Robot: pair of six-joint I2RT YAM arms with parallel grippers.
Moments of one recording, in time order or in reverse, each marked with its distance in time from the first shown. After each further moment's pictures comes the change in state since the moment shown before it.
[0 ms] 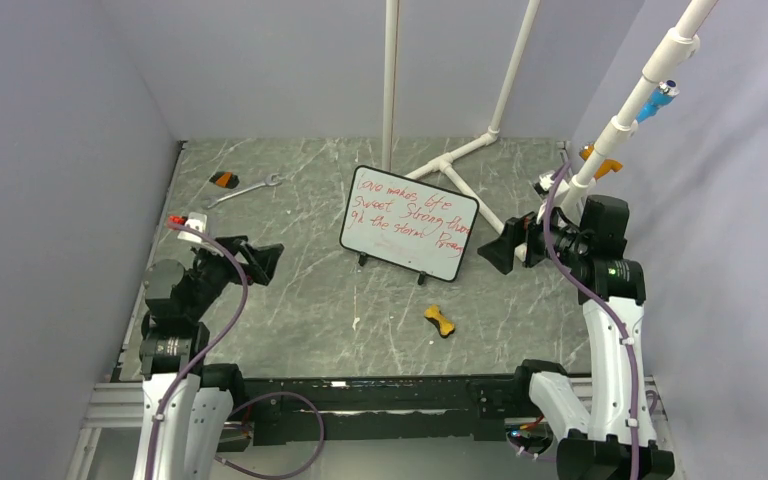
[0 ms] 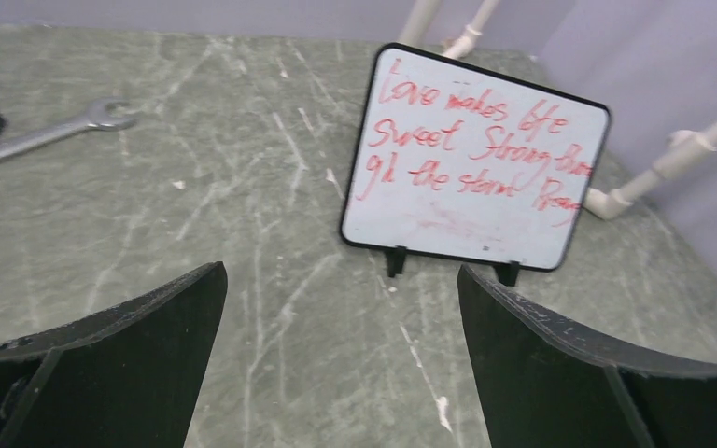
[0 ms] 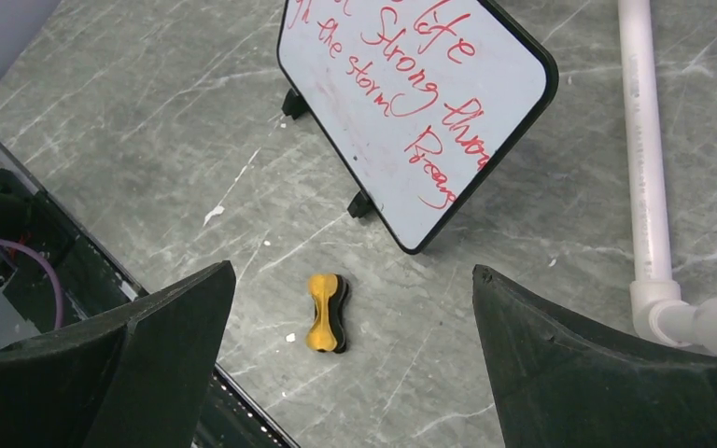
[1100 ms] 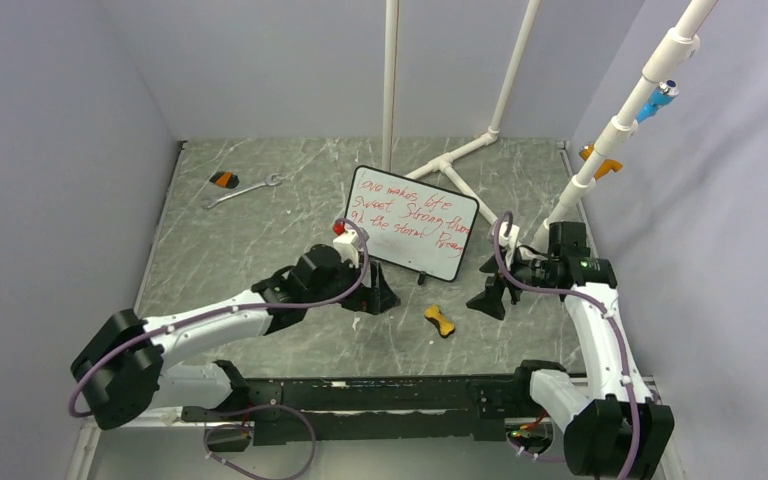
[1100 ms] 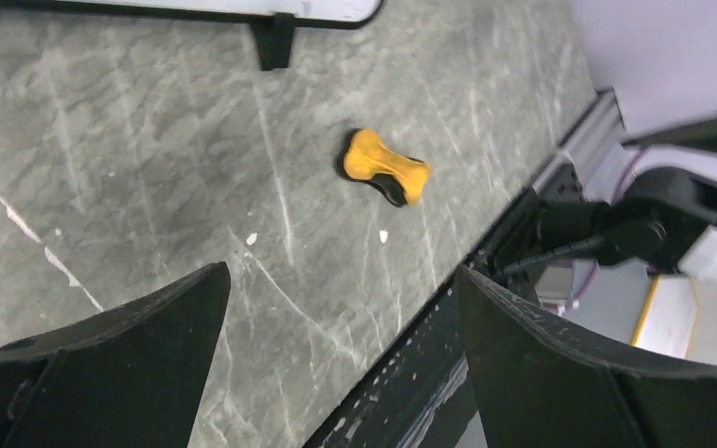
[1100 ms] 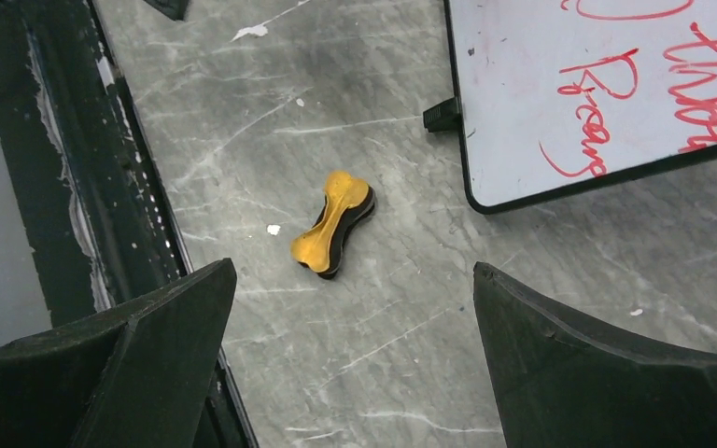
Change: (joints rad) left arm -0.896 0.752 0.056 0.297 -0.232 -0.359; right arm 0.030 0.086 -0.234 -0.207 -0.214 -0.746
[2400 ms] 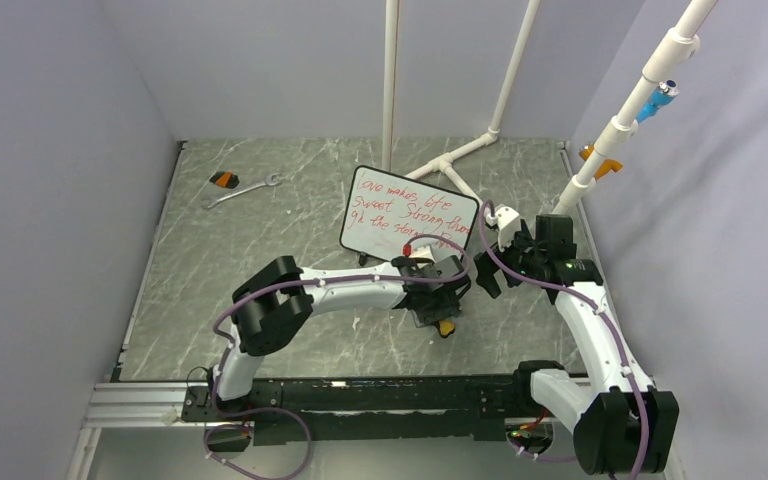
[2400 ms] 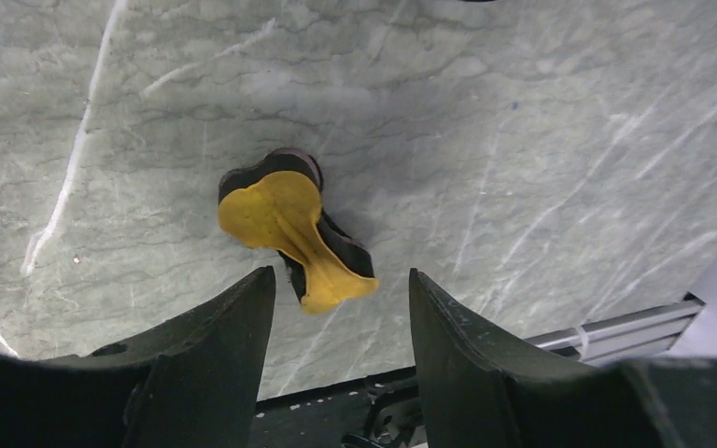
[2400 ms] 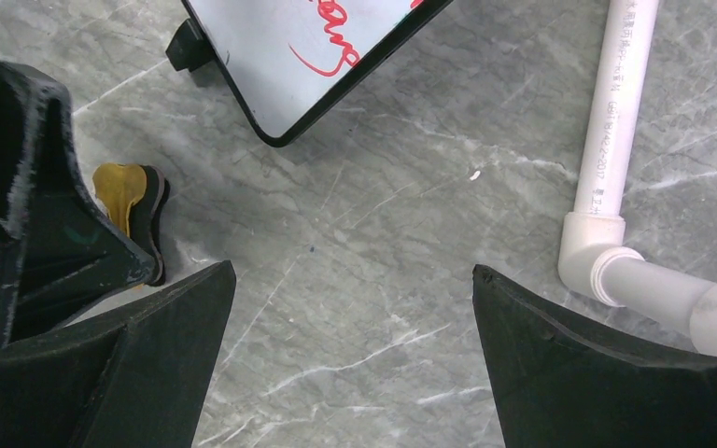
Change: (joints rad) left arm -0.328 0.820 0.882 -0.672 -0.402 -0.777; right arm 0.127 0.023 -0.066 0.372 0.576 0.399
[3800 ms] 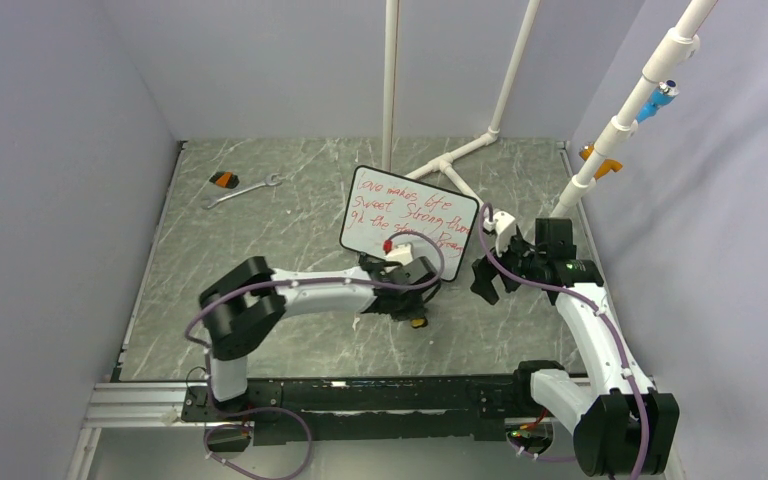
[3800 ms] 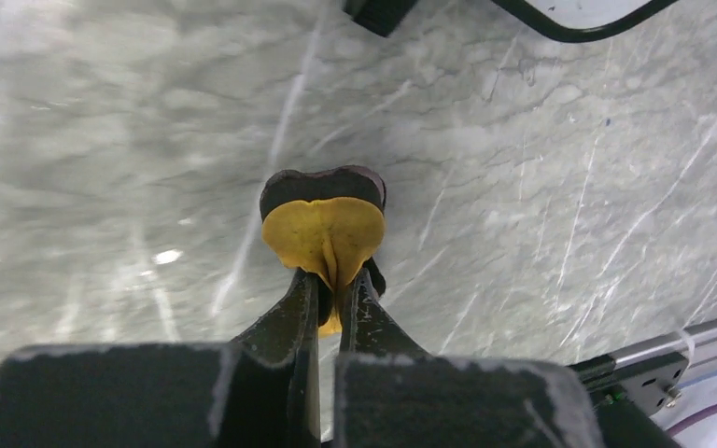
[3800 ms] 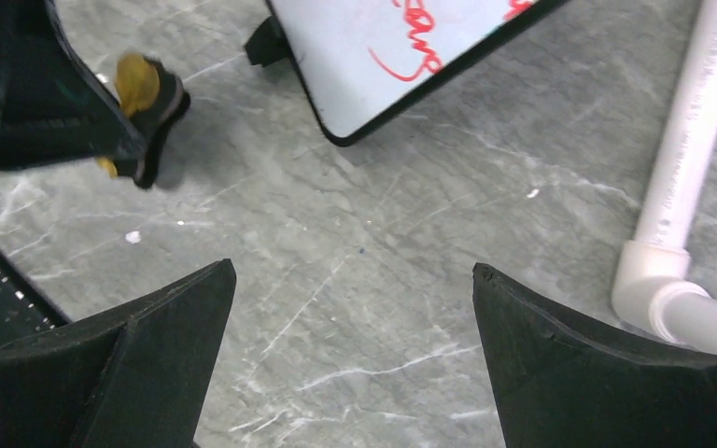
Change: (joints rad) left arm 0.048 -0.094 -0.214 0.124 -0.029 0.172; right arm 0.000 -0.010 0.000 -0.044 -0.091 -0.029
